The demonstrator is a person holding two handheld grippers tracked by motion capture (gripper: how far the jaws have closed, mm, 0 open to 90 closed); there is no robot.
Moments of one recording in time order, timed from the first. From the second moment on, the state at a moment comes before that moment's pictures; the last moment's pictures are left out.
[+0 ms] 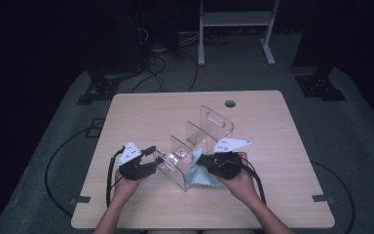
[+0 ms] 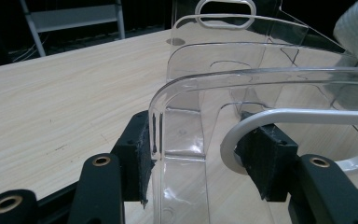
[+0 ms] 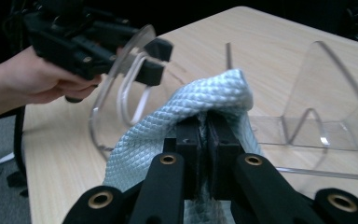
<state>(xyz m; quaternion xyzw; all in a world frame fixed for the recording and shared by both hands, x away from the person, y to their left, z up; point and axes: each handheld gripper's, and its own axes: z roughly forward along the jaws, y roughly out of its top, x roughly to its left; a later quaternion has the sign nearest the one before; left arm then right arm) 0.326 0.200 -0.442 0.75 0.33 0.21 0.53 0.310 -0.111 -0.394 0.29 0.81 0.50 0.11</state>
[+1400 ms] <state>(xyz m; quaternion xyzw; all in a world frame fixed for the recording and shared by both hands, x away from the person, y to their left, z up) 0.326 0.203 -0.441 0.76 0.32 0.20 0.53 0.305 -0.108 -0.387 0.29 0.82 0.48 0.09</state>
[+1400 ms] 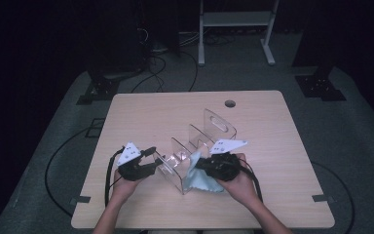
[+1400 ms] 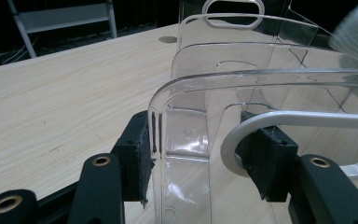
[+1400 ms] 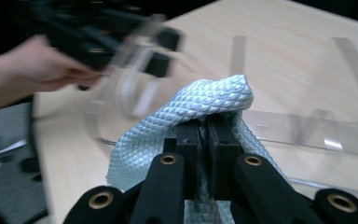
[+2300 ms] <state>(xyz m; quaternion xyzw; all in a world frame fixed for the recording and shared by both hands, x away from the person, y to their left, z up) 0.325 0.206 -0.440 0.77 0.32 0.21 0.52 0.297 -0.110 -0.388 0.30 0.82 0.47 0.11</state>
